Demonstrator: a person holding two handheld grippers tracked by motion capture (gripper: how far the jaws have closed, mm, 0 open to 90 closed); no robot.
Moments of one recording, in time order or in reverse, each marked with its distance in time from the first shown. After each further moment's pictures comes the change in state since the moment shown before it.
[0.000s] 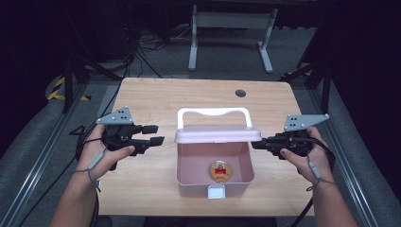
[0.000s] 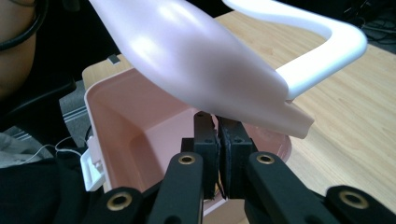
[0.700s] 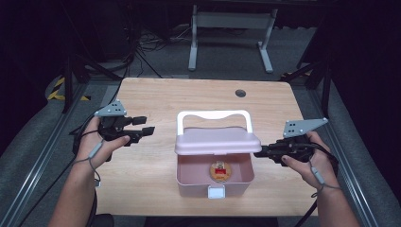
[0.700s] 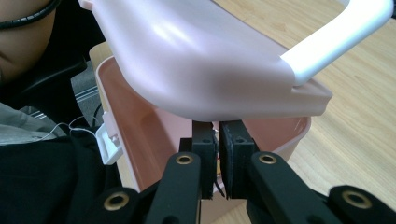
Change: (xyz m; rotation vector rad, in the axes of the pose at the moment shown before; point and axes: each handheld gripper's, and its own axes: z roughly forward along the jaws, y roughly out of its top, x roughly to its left) left arm 0.042 -0.014 0.003 0.013 0.128 -0.049; right arm 0.010 -0.006 -0.003 0.087 0.023 0.009
